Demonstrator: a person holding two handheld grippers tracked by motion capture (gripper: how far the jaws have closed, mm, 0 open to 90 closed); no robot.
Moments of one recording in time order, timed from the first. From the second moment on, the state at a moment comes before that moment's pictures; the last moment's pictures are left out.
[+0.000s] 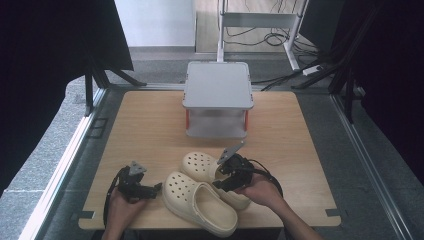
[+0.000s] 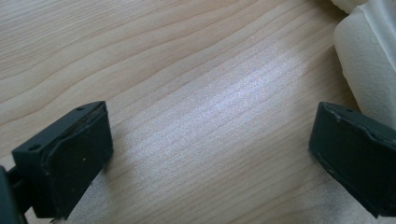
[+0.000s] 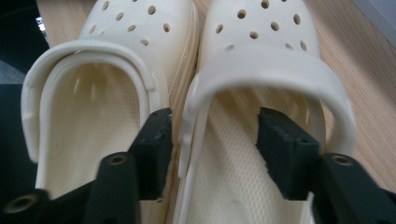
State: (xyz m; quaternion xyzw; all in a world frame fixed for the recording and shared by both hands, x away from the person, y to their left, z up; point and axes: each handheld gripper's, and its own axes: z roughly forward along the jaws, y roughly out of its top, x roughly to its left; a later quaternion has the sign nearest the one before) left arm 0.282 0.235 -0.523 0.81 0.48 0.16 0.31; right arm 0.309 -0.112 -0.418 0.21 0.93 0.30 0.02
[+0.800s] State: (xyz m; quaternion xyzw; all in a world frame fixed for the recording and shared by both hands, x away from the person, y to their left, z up) left arm 0.282 0.235 -0.523 0.81 0.48 0.16 0.31; right arm 0.294 -0.083 -0.456 0.18 0.95 0.26 0.00
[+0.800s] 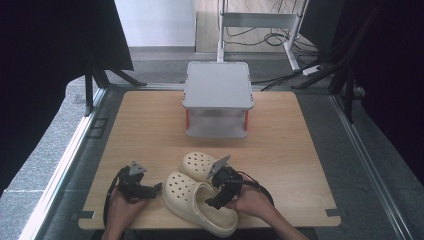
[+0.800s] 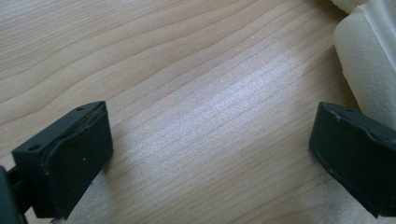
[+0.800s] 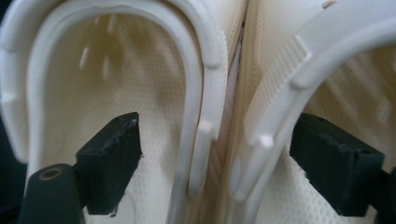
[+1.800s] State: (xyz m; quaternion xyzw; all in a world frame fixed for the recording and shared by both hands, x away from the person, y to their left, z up) left arm 0.282 0.235 -0.523 0.81 0.48 0.16 0.31; right arm 0.294 -0.072 -0.455 0.22 0.94 0.25 0.04
